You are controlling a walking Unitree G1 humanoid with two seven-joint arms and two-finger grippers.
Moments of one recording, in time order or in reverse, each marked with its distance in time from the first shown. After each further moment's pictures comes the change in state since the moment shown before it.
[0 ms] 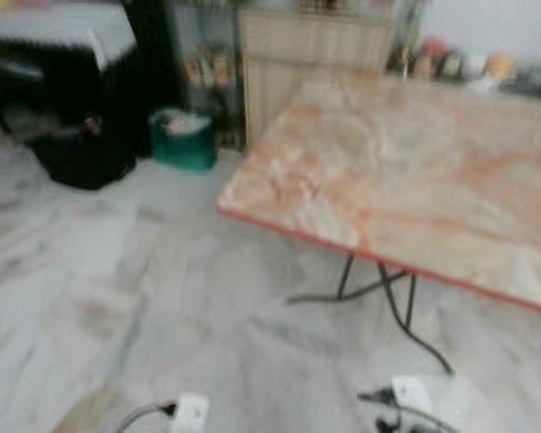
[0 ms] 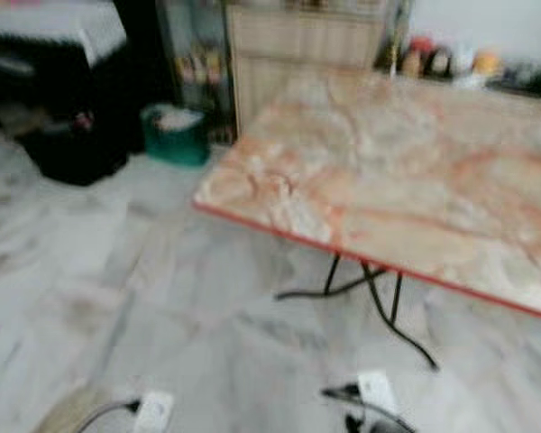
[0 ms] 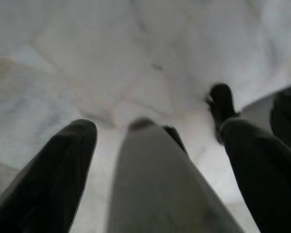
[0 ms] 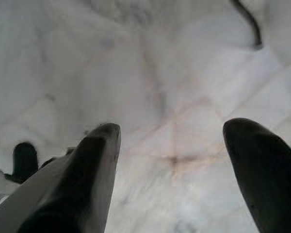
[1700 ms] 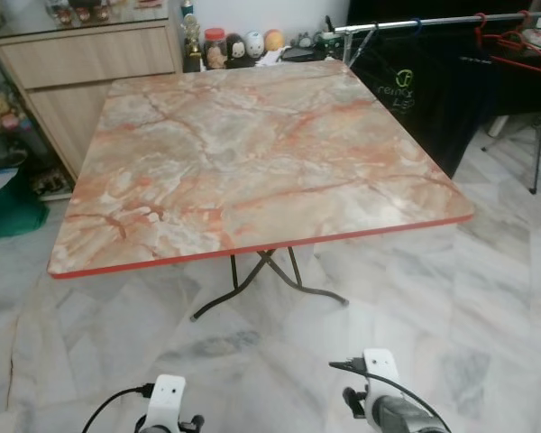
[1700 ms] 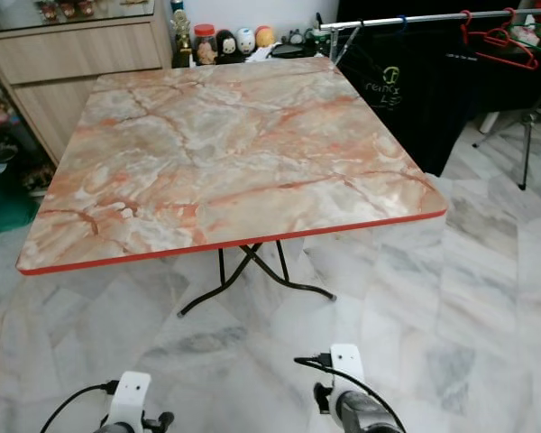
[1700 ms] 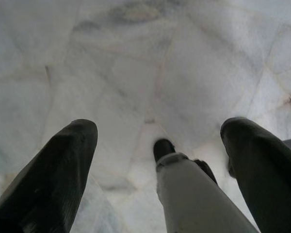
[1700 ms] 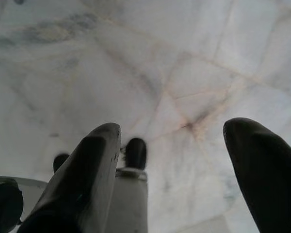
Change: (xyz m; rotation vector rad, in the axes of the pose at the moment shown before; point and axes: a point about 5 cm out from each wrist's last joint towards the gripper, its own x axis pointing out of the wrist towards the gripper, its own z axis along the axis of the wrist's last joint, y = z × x) left arm 0.003 0.042 0.039 -0.026 -0.087 0.057; right arm 0.004 0.034 0.031 0.118 -0.014 0.042
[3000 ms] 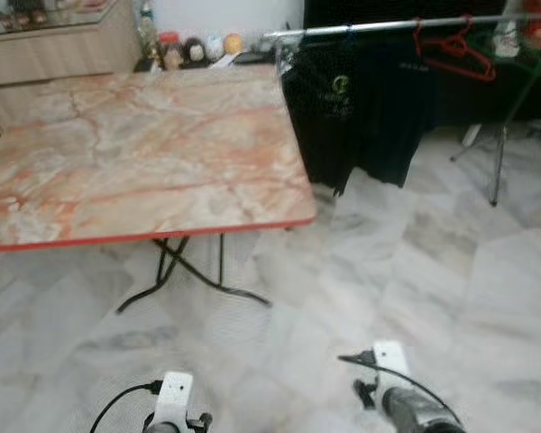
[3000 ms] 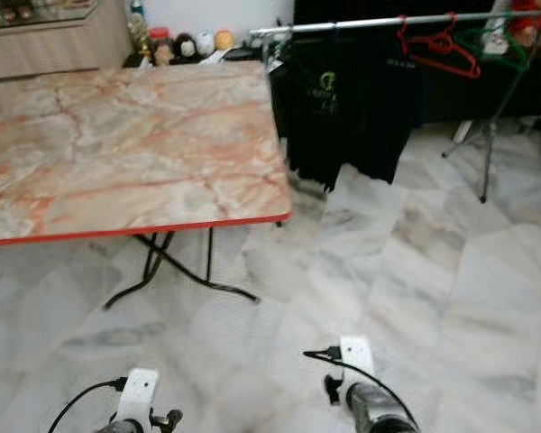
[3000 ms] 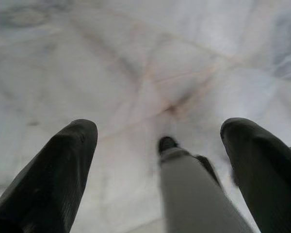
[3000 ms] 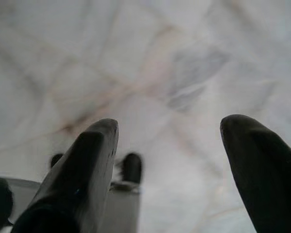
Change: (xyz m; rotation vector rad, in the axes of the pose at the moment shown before) left arm 0.002 -0.004 0.010 -0.001 -0.011 -0.012; right arm -0.001 -0.006 0.015 -0.018 -0.032 -0.008
